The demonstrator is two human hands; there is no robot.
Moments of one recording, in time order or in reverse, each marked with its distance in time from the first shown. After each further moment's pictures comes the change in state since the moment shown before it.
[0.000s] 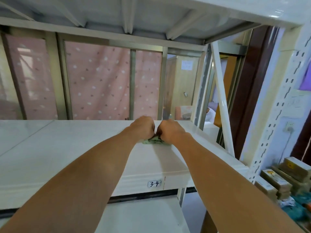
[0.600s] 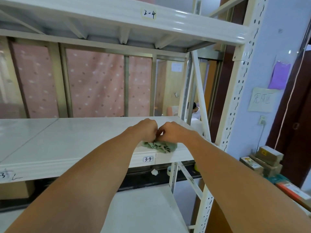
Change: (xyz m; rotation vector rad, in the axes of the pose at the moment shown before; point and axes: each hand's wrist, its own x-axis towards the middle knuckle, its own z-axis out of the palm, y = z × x) left_hand -0.087 0.039 -0.025 0.107 -0.085 0.194; right_hand -0.096 0.012 -0.037 0.149 -0.107 -0.061
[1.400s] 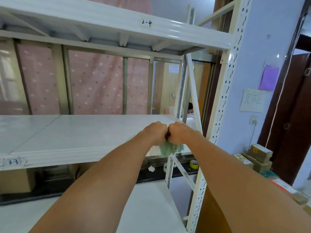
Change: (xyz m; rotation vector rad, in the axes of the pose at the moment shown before) left_hand -0.047 0.071 0.007 0.056 0.050 0.105; right_hand -0.072 -0.001 -0.011 -0.290 0.002 0.158
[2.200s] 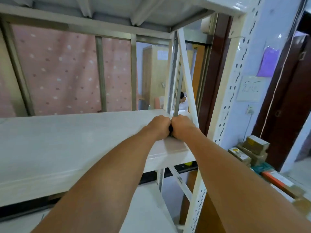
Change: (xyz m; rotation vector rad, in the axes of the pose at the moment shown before) left_hand 0.180 -0.005 0.071 -0.194 0.019 0.085; right_hand 0.134 0.090 0.047 -0.051 0.094 0.169
